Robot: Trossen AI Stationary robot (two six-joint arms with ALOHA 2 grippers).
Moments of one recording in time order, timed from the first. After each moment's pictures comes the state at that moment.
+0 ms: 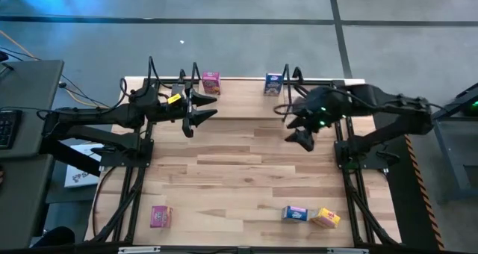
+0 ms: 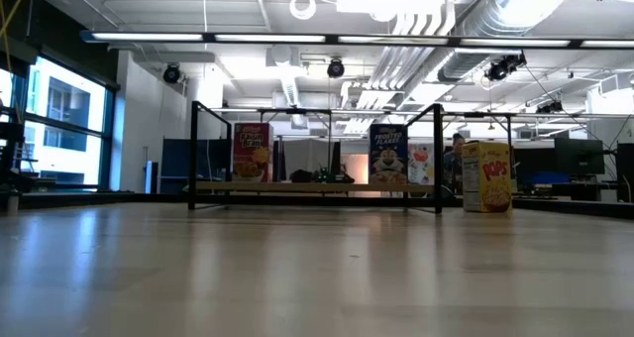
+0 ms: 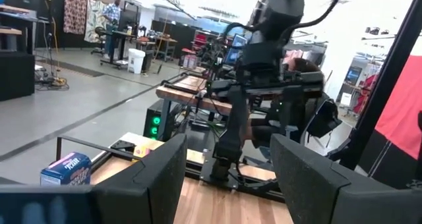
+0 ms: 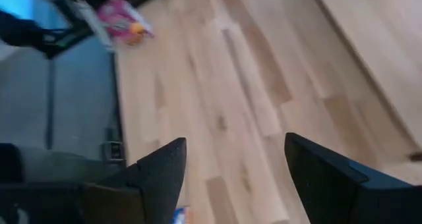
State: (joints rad) left arm 0.12 0.95 0.81 0.25 -0.01 -0.22; right arm 0.02 1.23 1.52 -1.09 -0.12 0.46
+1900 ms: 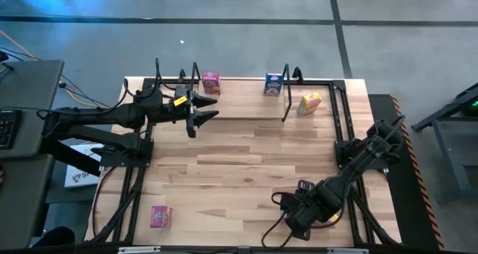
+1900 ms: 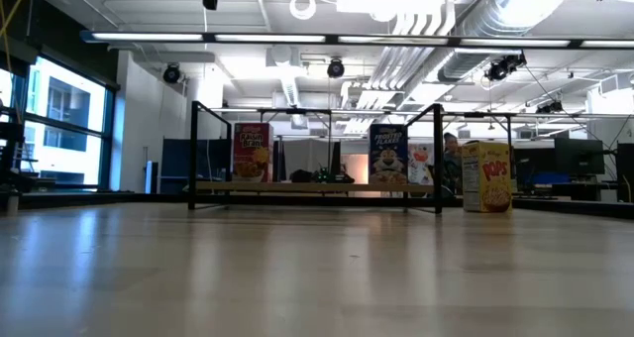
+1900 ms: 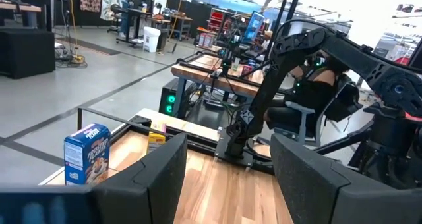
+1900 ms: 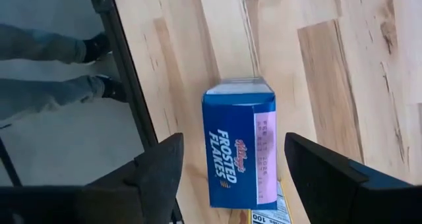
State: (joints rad) left arm 0.12 0.96 0.81 0.15 -0.06 -0.22; right arm 0.74 1.74 1.51 -1.08 0.01 0.99
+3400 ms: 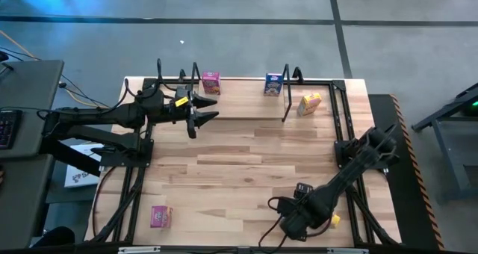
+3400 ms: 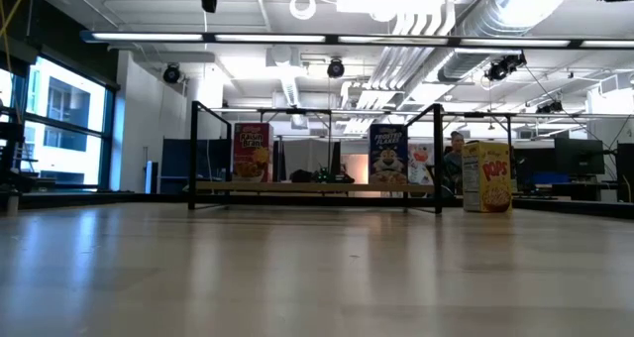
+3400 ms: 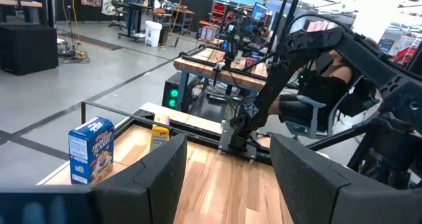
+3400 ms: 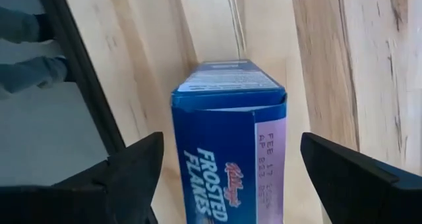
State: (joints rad) left arm 0.12 0.96 0.81 0.12 -0.06 -0.21; right arm 0.75 1.85 1.51 -1.11 0.00 0.99
